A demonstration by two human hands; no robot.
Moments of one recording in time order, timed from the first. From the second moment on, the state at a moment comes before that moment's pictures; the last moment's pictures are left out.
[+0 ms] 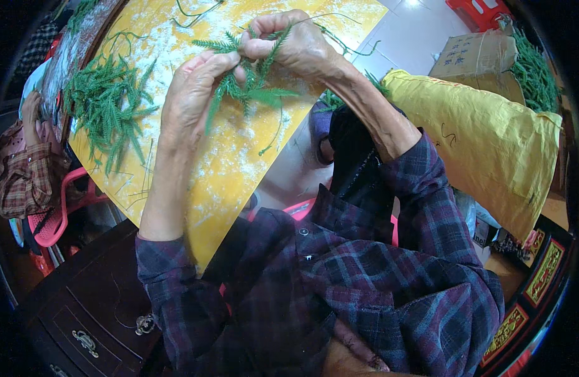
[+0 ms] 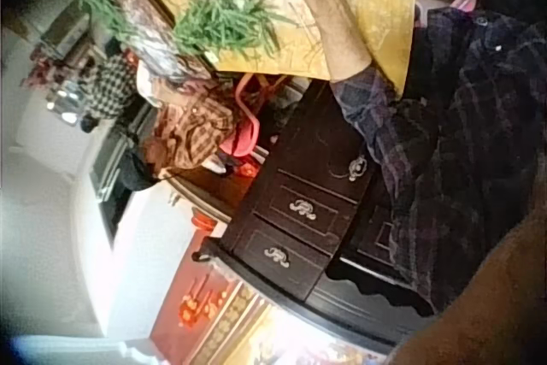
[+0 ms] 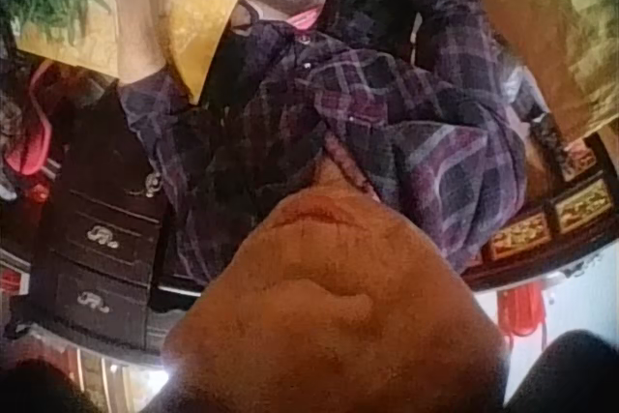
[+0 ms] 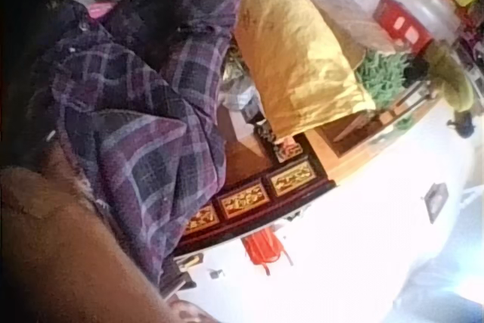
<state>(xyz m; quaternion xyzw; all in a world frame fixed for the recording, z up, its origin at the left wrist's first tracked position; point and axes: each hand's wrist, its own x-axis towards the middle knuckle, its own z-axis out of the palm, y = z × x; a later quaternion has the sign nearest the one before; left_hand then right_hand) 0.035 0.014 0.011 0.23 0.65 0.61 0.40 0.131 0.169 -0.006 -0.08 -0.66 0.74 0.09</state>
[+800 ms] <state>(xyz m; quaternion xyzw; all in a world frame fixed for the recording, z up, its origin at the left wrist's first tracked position) 0.055 0.029 0.002 0.41 0.73 0.53 0.09 0.122 0.171 -0.021 -0.11 -0.62 0.75 0.20</state>
